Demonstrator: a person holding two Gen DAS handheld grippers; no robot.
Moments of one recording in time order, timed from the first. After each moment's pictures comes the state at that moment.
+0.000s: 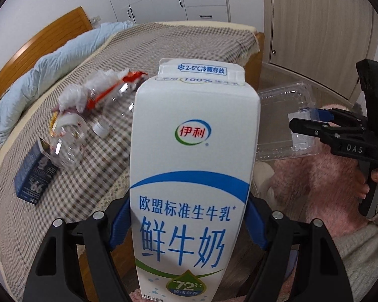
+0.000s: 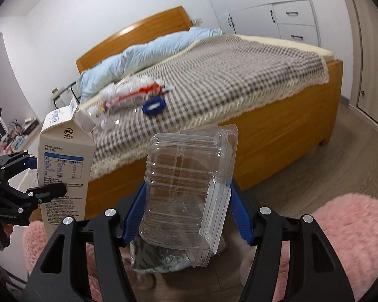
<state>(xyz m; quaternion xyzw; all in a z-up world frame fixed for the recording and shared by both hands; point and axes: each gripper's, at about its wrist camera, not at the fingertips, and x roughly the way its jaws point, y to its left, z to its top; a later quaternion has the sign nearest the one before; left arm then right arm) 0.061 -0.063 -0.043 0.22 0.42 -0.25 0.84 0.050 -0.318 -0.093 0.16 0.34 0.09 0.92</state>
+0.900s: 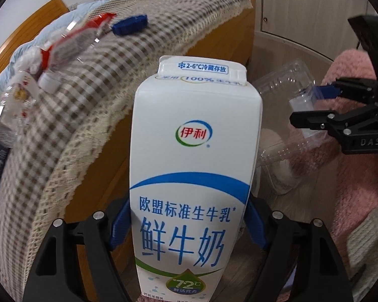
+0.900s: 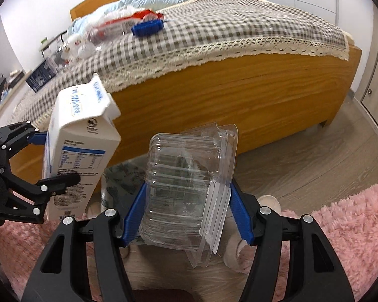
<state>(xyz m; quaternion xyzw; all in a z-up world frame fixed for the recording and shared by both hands) 0.098 -0.068 -0.166 0.27 0.46 -0.27 0.80 0.078 -0.279 -0.167 0.07 0.45 0.09 0.88</state>
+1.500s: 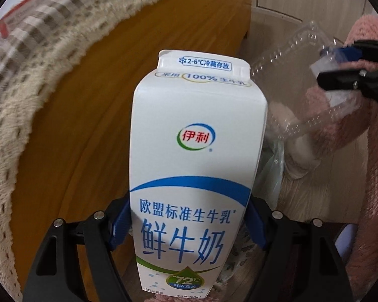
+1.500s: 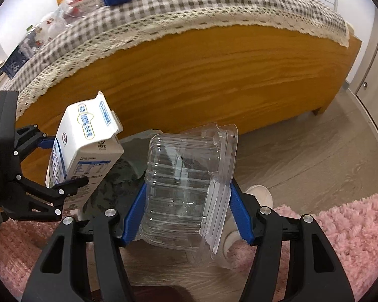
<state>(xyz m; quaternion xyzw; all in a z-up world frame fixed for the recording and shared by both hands) 0.136 -0.079 -0.254 0.31 0.49 -0.28 0.77 0.095 -0.294 -0.209 0.06 0.50 0.06 0.86</state>
